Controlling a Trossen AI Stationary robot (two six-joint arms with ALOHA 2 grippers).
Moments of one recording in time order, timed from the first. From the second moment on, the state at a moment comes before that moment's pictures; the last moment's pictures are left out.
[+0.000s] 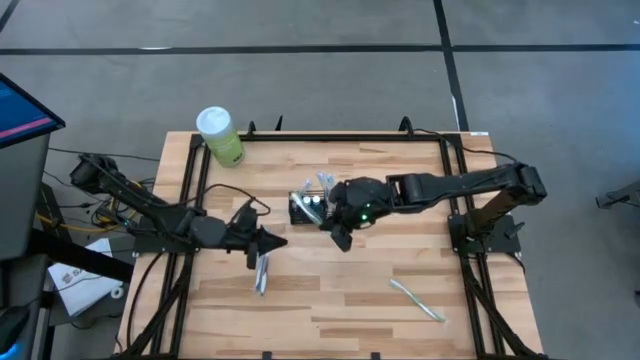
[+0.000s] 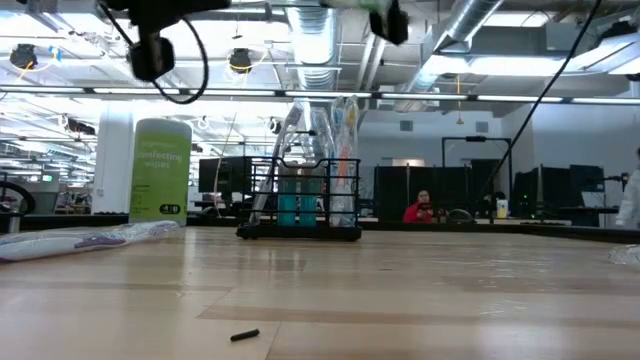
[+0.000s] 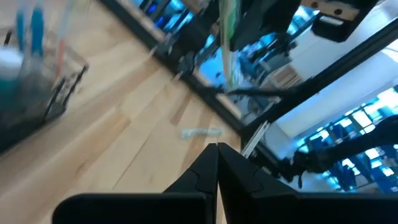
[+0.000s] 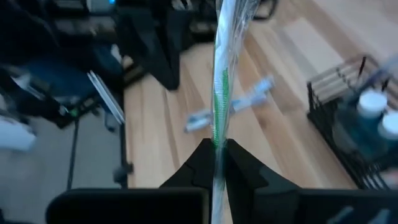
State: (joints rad) left arm -0.43 1.04 0.54 0.28 -0.45 -0.88; right arm 0.12 1.57 1.41 -0.45 -0.03 0.60
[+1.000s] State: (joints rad) left arm -0.13 1.04 0.54 0.70 -0.17 -0.72; right arm 0.11 1.57 1.52 -0.35 -0.03 0.66
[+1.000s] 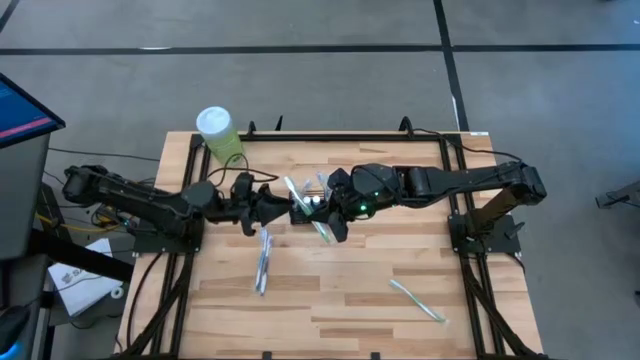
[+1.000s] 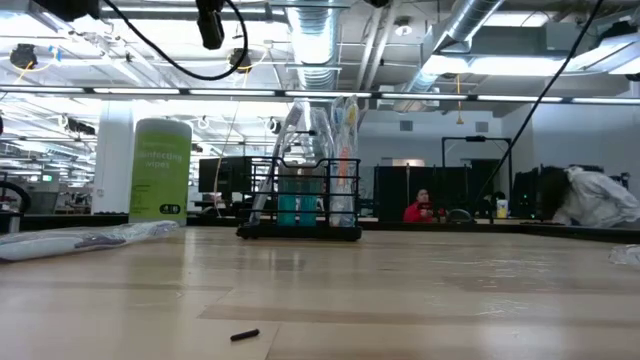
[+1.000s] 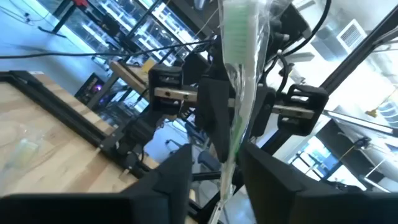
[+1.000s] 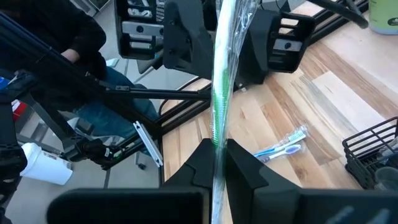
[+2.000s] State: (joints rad) left arm -0.08 1.19 0.64 0.84 -0.11 -0.74; right arm 0.10 1.58 1.52 -0.34 -0.03 0.67
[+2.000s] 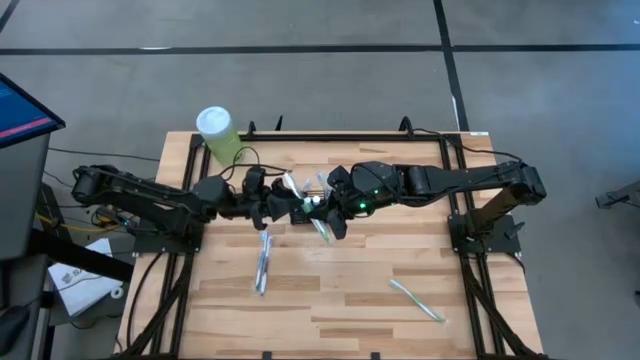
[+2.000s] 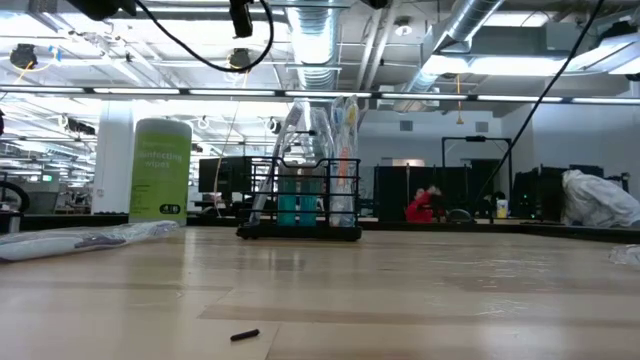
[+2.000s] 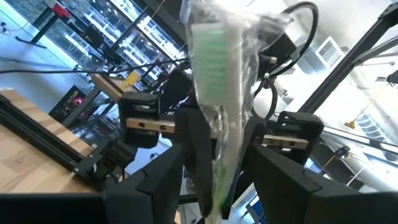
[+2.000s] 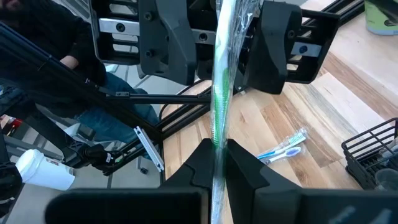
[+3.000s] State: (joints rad) left arm -0.08 1.19 0.64 0.85 -0.11 -0.74; right arm 0.10 1.58 1.51 -0.34 0.03 0.66
